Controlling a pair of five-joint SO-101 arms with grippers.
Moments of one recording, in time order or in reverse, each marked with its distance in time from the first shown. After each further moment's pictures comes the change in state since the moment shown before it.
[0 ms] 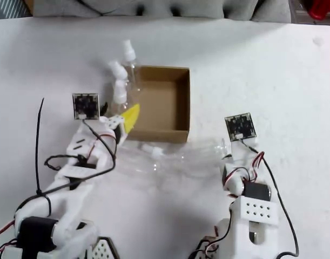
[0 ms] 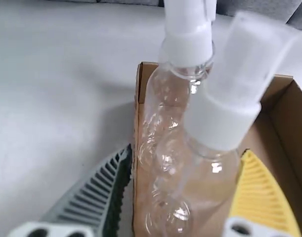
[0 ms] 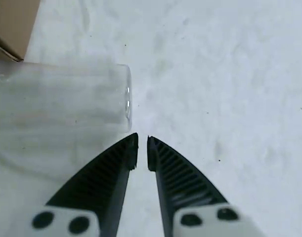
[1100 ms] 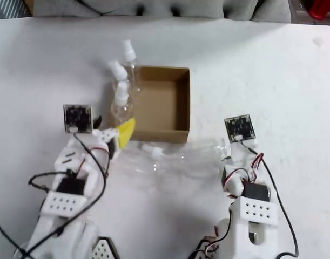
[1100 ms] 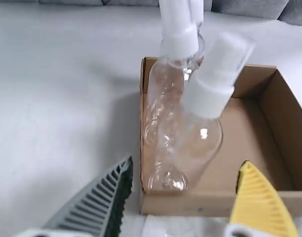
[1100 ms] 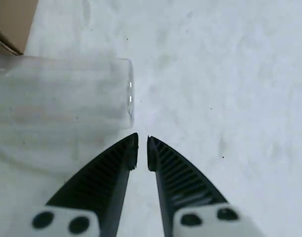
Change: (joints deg) left arm -0.3 -41.3 9.2 38.3 -1.6; right arm 0.0 0.0 1.1 0.0 0.0
